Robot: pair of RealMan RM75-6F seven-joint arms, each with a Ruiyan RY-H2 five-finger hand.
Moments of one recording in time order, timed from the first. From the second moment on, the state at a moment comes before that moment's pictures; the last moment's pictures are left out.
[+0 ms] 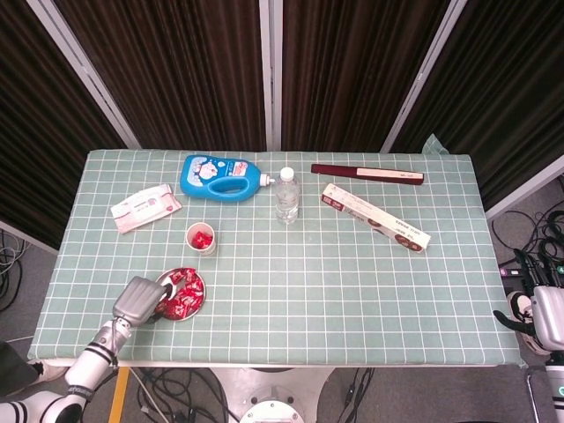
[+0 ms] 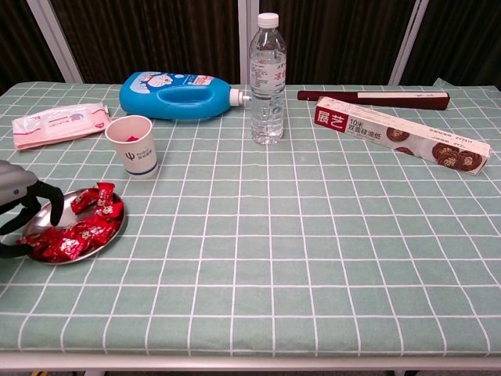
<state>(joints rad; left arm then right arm) -0.47 -1.42 0.07 -1.51 1.29 1.04 0.43 0.07 -1.02 0.09 -1.64 -1.40 1.42 0.05</state>
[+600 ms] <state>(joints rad) -0.48 -1.46 0.04 -1.45 1.25 1.00 0.46 0.07 -1.02 0.09 -1.63 -1.39 1.42 0.05</state>
